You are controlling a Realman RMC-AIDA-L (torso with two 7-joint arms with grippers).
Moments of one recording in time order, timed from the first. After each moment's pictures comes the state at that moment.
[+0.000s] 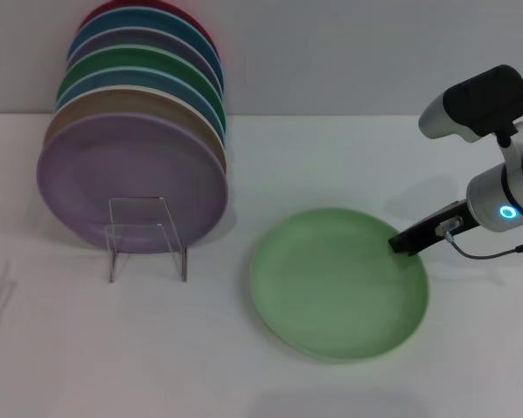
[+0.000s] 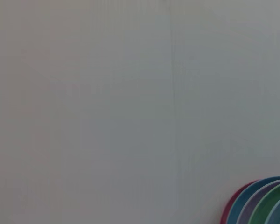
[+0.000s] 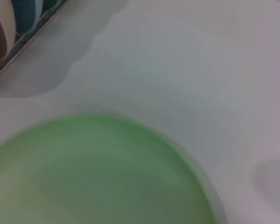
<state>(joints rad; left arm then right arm) -0.16 -2.08 -1.38 -0.09 2.85 1.57 -0.21 0.68 2.05 1.86 0.93 -2.55 1.15 -0.61</state>
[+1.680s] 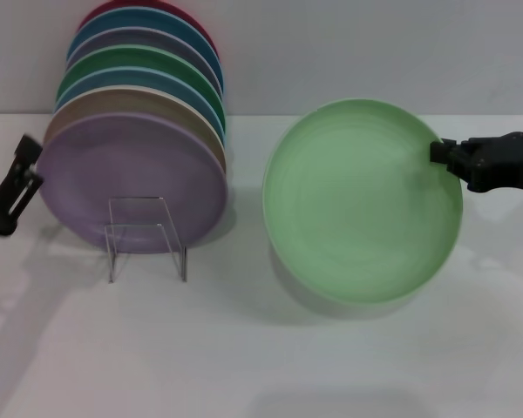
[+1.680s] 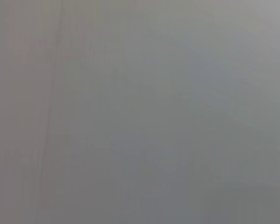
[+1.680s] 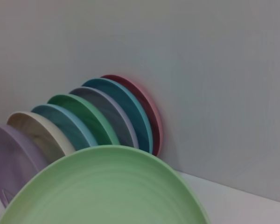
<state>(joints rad) -0.21 -2.00 -1.11 -0.34 2.86 1.57 -0.30 0.30 2.08 2.13 1.19 -1.84 1.19 -1.28</state>
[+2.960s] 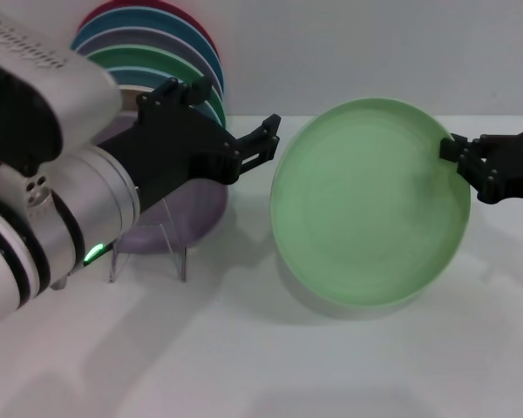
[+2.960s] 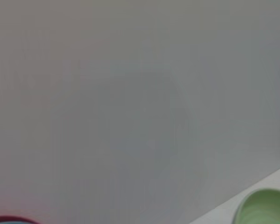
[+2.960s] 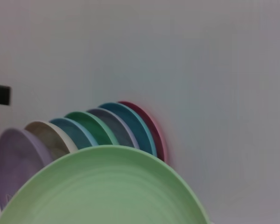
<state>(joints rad) -0.03 -1.91 -1.03 -1.96 2.88 -0.40 0.01 0.23 2.08 2.12 1.09 -1.60 1.19 -1.66</state>
